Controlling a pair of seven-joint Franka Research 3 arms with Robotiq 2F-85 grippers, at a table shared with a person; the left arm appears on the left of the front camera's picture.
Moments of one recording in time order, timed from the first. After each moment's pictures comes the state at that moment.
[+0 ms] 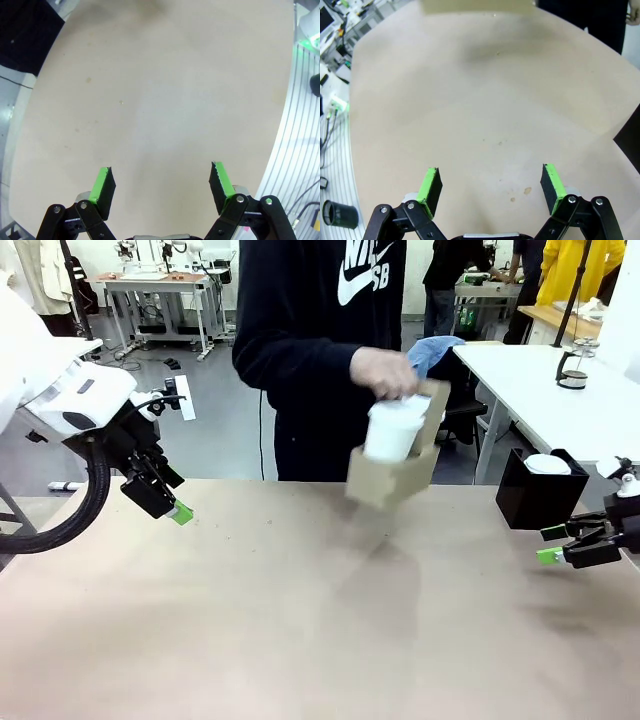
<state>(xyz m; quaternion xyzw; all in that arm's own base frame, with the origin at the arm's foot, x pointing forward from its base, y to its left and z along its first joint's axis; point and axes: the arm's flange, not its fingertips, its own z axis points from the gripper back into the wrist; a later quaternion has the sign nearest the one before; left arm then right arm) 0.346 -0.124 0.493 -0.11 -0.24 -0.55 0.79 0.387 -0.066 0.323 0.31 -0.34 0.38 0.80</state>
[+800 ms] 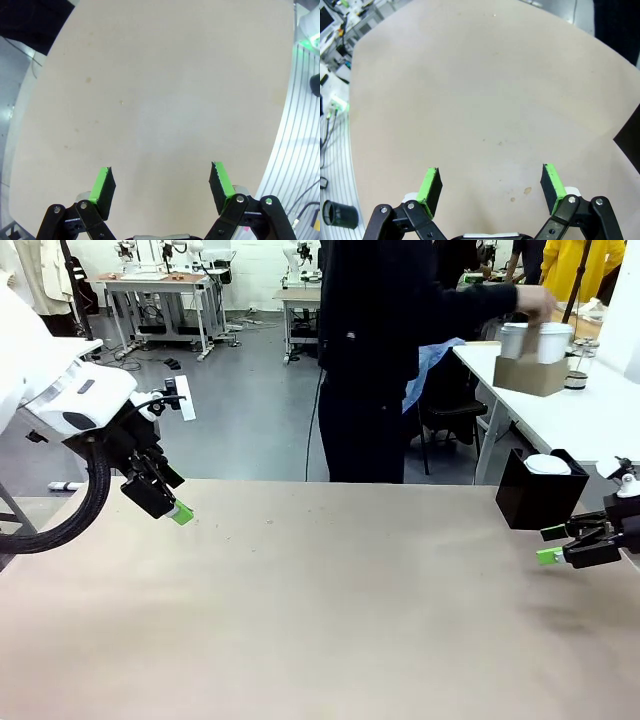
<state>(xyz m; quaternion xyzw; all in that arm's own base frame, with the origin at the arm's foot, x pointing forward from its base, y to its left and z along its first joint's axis) 0.346 -0.124 0.493 -0.11 -0.24 -0.55 0.79 0.387 -0.066 0.323 0.31 -0.34 0.38 0.80</state>
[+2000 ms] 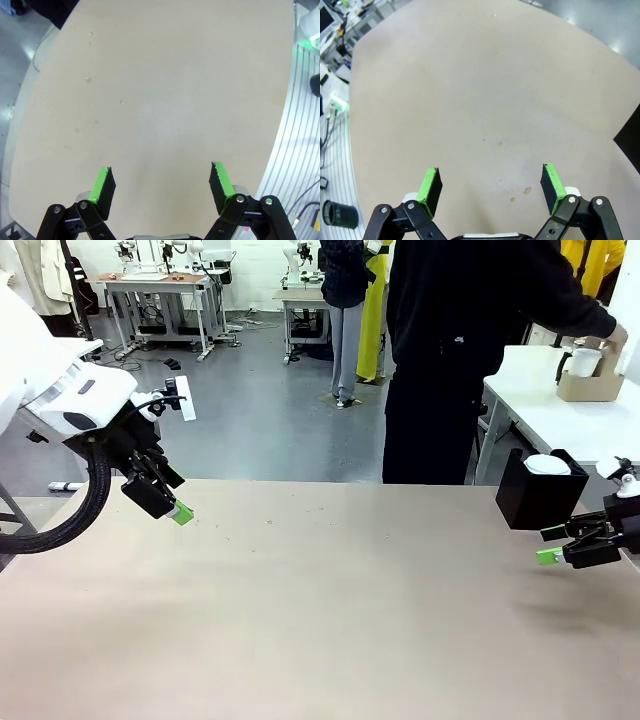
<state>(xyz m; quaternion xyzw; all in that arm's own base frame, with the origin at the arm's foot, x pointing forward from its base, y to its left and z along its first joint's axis) 0.346 -0.124 0.493 -0.11 -0.24 -0.55 0.79 0.387 -0.066 0.323 0.31 -0.34 0.38 0.80</state>
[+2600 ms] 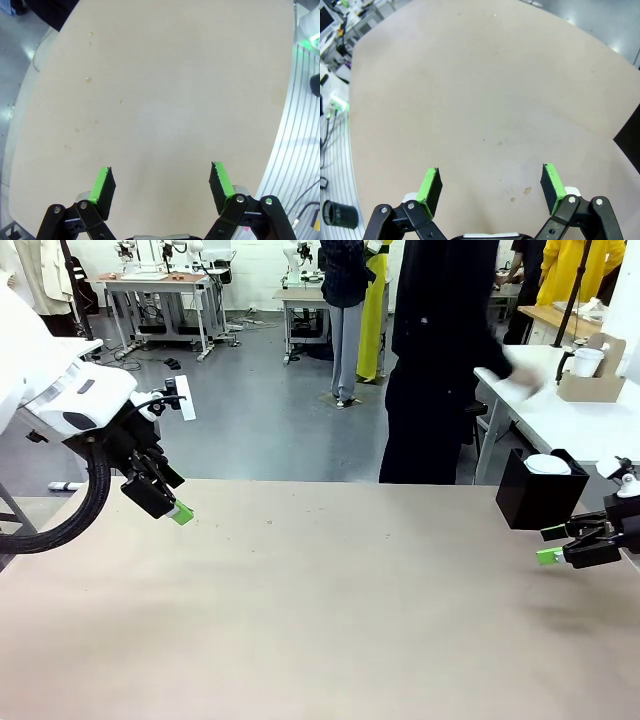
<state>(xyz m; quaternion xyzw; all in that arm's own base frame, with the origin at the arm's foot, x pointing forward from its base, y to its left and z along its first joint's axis) 0.346 -0.124 0.493 -0.11 -0.24 -0.55 0.79 0.387 -0.066 0.323 0.31 -0.34 0.38 0.80</state>
